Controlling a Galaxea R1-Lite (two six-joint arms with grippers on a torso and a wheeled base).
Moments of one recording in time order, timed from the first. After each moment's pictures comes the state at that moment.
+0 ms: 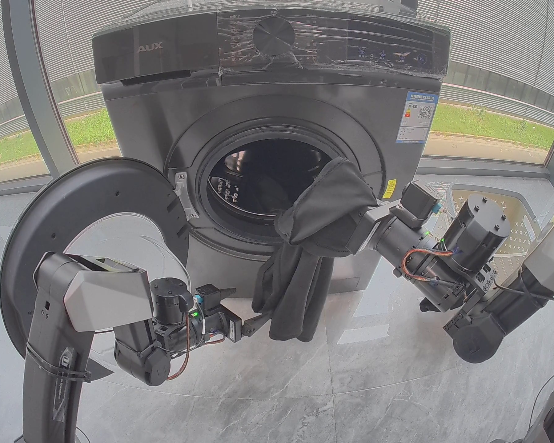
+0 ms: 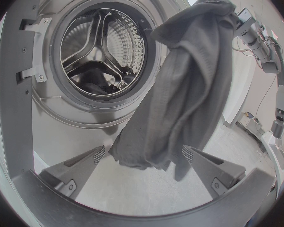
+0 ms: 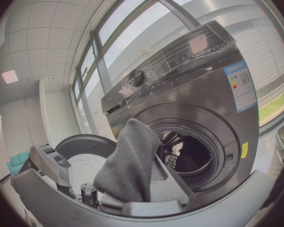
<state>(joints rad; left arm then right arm) -0.38 2.51 -0.75 -1.51 -0.36 0.03 0.63 1.99 -0.72 -1.55 0.06 0.21</state>
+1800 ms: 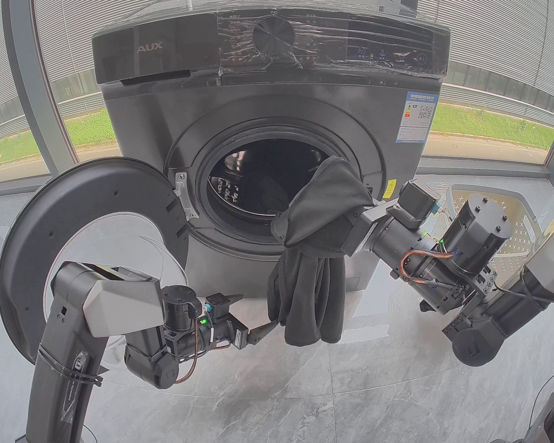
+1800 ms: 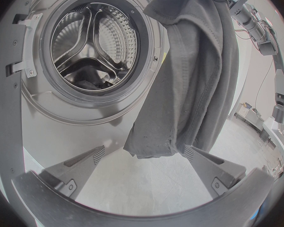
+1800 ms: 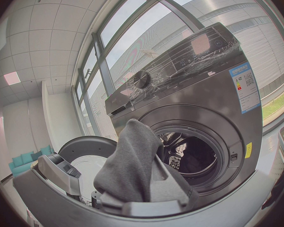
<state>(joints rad) -0.39 2.59 -0.81 -1.52 -0.38 0.11 0.65 1.98 -0.73 -1.55 0.06 0.21</state>
